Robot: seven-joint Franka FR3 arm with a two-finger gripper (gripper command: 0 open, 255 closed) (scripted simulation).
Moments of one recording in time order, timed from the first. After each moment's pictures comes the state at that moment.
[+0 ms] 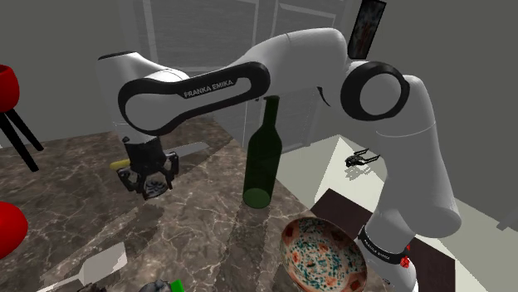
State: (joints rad) arm 0.39 0.58 0.36 -1.37 -0.14 1.81 0.92
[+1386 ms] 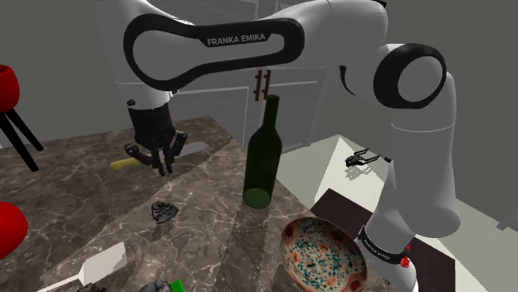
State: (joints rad) arm 0.37 0.41 0.38 -1.40 -0.09 1.67 0.93
